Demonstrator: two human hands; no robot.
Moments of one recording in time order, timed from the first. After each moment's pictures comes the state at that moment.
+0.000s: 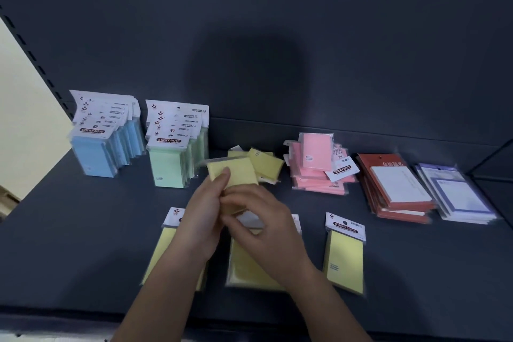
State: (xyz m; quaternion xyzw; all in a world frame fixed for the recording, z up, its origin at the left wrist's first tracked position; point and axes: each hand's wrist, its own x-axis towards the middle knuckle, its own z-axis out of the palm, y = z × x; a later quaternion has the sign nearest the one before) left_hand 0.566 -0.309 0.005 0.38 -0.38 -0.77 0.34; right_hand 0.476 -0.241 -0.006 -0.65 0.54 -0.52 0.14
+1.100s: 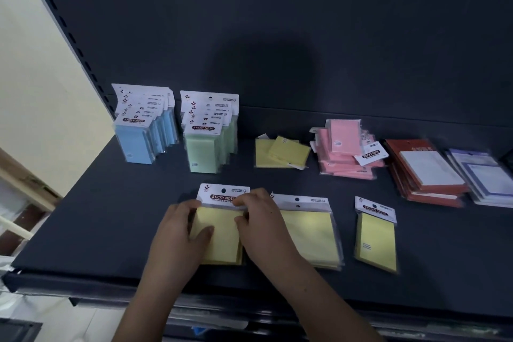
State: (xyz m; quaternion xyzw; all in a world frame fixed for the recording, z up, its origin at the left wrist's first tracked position) left_hand 0.676 -0.286 -0.028 0.58 -0.71 -0.32 0.25; right_hand 0.537 -0.254 -0.025 -0.57 0.72 -0.32 0.23
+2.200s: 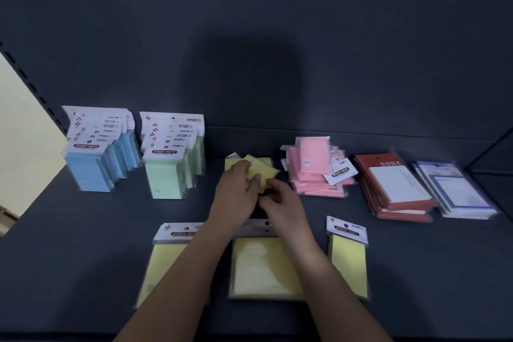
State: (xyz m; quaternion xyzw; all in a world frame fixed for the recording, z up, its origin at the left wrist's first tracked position) left_hand 0.514 -0.353 -0.034 0.45 -0.79 -0.31 0.26; right_hand 0.442 -0.277 -0.032 -0.31 0.70 -0.53 0.36
